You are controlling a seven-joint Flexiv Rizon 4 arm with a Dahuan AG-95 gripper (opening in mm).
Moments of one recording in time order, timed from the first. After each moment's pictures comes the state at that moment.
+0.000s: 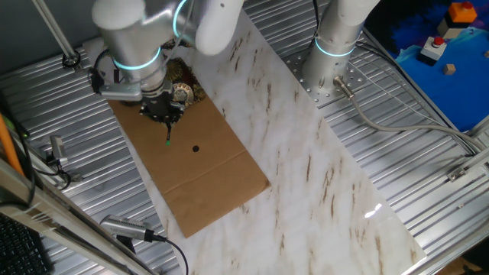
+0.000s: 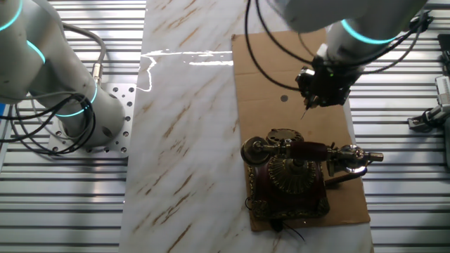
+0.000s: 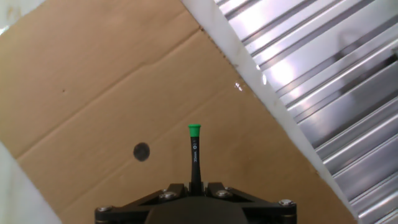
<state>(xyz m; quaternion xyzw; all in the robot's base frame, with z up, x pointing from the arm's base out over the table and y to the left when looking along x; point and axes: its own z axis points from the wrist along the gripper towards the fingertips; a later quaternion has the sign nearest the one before) 0.573 0.006 0.100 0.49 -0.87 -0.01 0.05</state>
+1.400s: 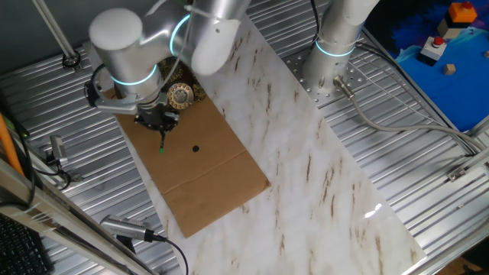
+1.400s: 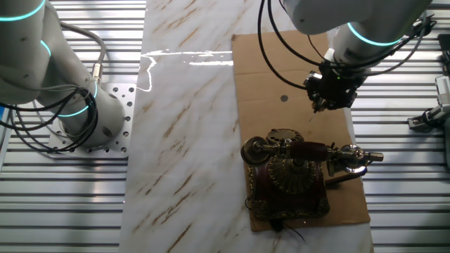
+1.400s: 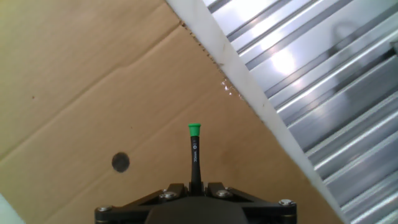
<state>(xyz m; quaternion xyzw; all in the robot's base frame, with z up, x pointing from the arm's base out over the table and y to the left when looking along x) 0.595 0.007 0.076 0.49 -0.87 0.00 0.02</state>
